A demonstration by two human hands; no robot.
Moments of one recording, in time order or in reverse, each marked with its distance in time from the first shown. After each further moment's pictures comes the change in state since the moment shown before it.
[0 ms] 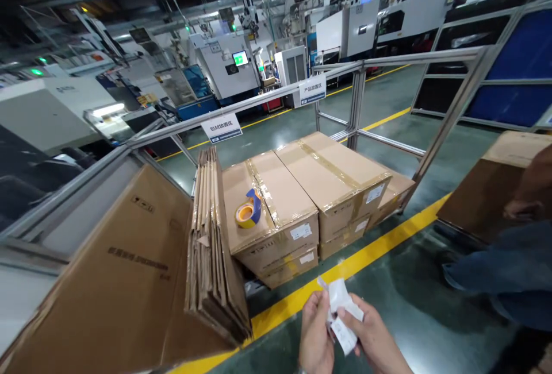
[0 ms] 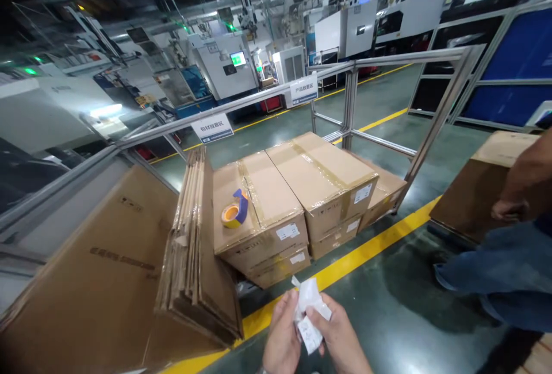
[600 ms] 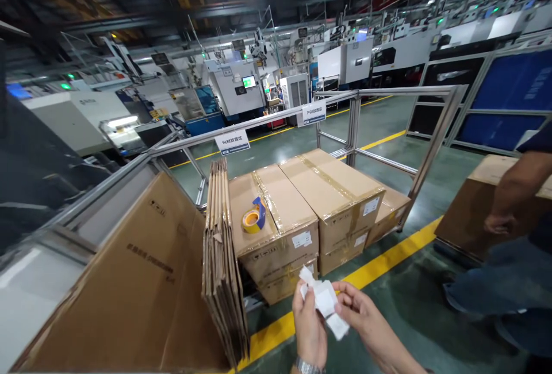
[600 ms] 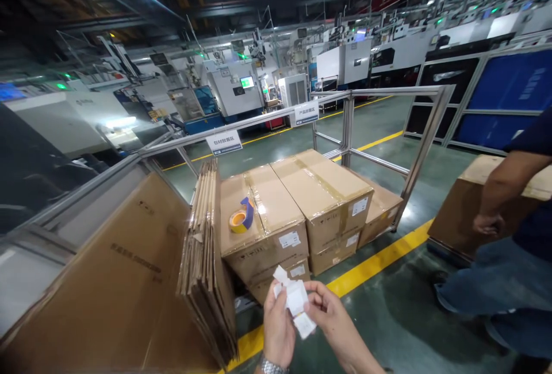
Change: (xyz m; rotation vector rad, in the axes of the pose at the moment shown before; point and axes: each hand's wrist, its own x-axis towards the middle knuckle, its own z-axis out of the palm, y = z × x) left_hand -0.021 0.019 0.007 -0.056 0.119 0.252; right_hand -0.031 -0.036 0.012 -0.086 -0.179 -0.194
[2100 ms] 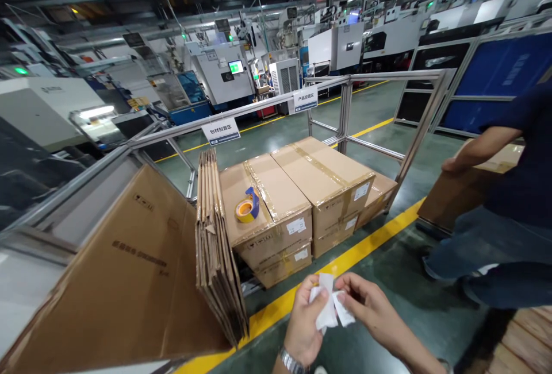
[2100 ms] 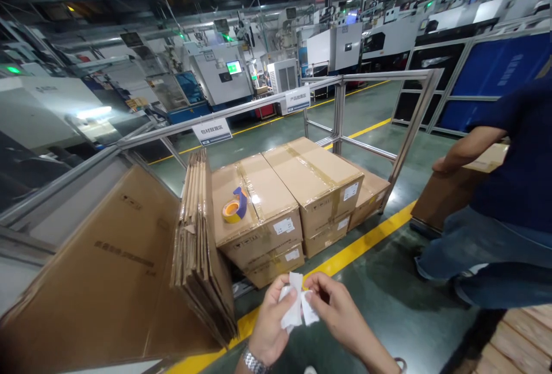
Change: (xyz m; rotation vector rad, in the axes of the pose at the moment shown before) left_hand -0.031 0.024 -0.010 0.158 -0.337 -0.236; right_hand -0.021 -0.016 -0.006 -0.380 0.083 -0.090
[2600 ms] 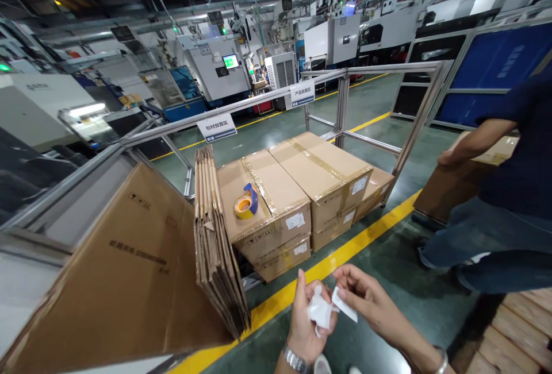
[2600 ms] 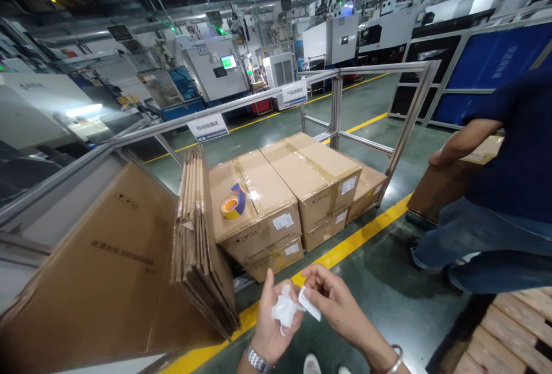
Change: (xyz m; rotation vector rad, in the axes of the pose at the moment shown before) left_hand -0.002 0.002 0.000 -0.223 -0.015 -0.205; right_hand -0.003 -0.005 0.006 0.245 -0.055 0.047
